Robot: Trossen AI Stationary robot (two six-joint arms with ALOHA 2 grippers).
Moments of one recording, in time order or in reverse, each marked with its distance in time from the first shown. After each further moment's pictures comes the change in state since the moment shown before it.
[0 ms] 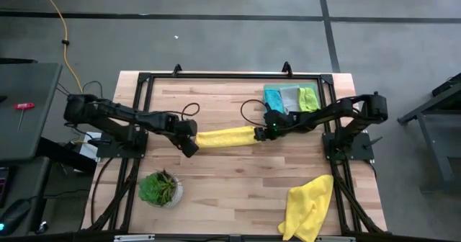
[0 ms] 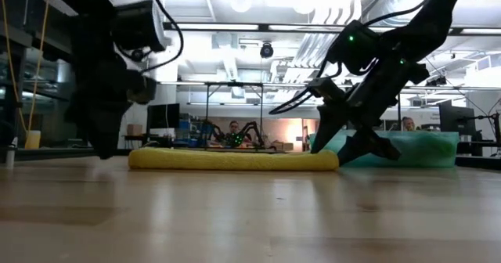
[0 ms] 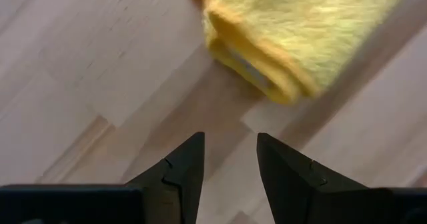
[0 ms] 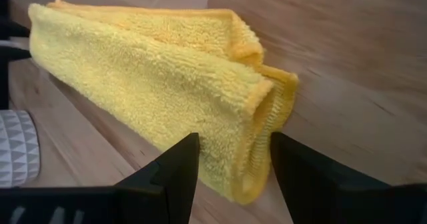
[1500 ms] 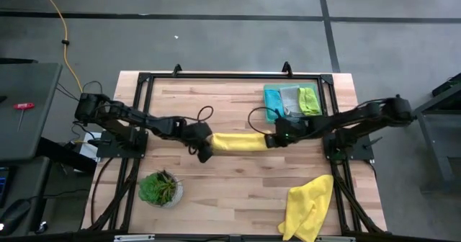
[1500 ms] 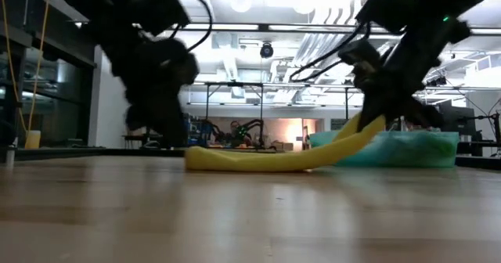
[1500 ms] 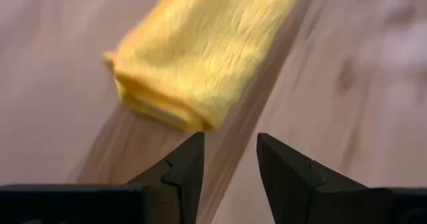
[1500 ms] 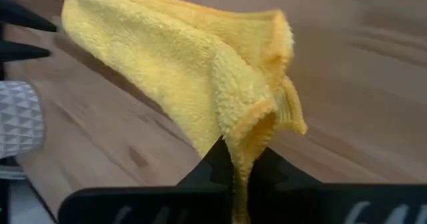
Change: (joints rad) left arm -0.077 0.135 0.045 0.477 -0.021 0.134; right arm 0.184 -0.335 -0.004 -0.377 0.122 0.156
